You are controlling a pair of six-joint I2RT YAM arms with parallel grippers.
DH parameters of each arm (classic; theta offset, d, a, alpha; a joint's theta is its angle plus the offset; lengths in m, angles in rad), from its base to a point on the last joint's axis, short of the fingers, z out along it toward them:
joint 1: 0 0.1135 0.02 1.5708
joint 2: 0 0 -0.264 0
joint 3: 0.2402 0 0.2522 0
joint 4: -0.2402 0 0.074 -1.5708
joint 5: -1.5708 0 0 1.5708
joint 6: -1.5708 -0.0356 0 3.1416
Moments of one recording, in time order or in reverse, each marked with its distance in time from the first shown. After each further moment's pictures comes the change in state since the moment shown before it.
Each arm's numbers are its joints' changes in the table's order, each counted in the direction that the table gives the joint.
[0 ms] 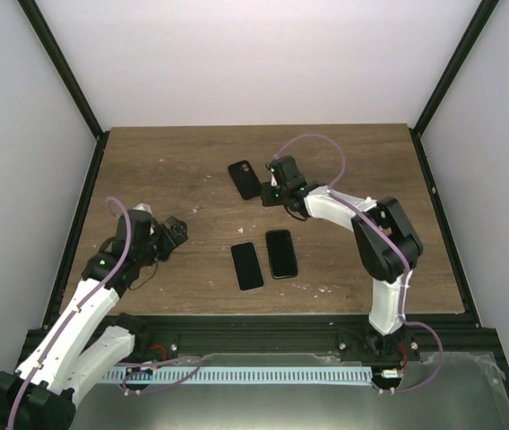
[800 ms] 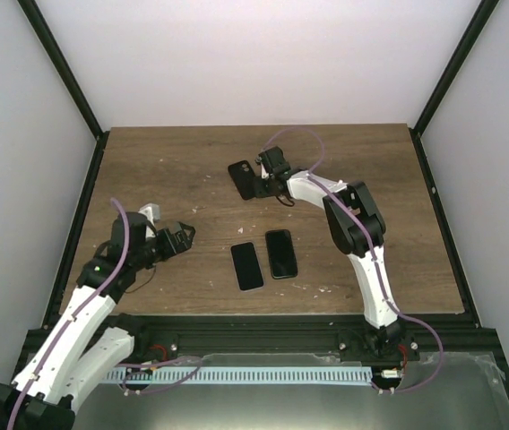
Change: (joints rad) left arm 0.000 0.064 0.000 -0.001 -0.174 -0.141; right arm -0.046 -0.407 0.431 -0.140 0.027 0.109
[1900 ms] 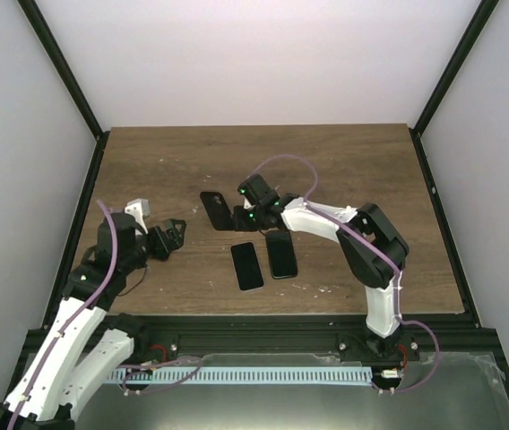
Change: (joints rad) left arm 0.000 0.085 0.082 -0.060 0.077 -0.100; right arm 0.230 0.340 -0.351 0.014 0.168 -0.364
